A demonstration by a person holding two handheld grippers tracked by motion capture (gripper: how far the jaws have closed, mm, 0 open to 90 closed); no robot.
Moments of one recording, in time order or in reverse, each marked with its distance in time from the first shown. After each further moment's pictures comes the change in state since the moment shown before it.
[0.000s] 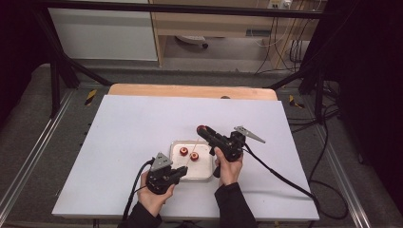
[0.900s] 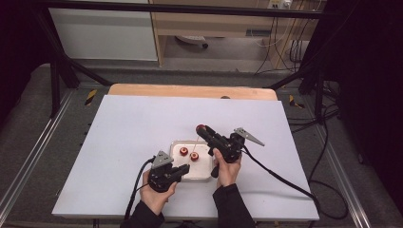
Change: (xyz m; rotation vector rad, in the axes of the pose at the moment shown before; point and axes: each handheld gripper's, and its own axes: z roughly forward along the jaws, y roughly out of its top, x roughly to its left) left arm -0.001 0.003 0.004 -0.016 -0.026 -0.047; right arm 0.002 -0.006 0.001 -0.056 0.012 -0.013
